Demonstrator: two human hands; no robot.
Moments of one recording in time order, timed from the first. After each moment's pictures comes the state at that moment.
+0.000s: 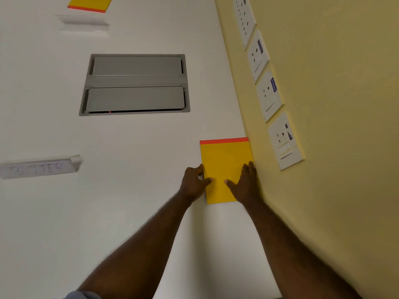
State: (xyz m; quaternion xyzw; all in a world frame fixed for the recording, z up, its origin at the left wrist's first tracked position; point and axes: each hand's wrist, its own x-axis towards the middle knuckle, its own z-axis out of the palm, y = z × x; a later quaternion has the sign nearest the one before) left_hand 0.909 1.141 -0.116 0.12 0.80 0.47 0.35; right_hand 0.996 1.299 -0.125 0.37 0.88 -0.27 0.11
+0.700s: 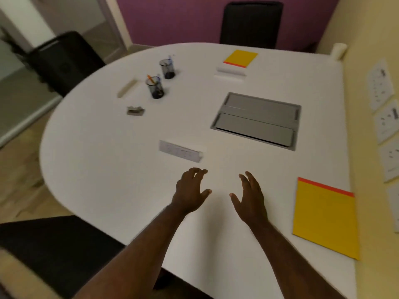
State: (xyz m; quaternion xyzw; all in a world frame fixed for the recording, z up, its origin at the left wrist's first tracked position) left_hand 0.939 0.870 -0.008 0.05 0.97 0.24 0.05; right_hand 0.953 1.071 -0.059 0.01 0.95 -0.32 0.00
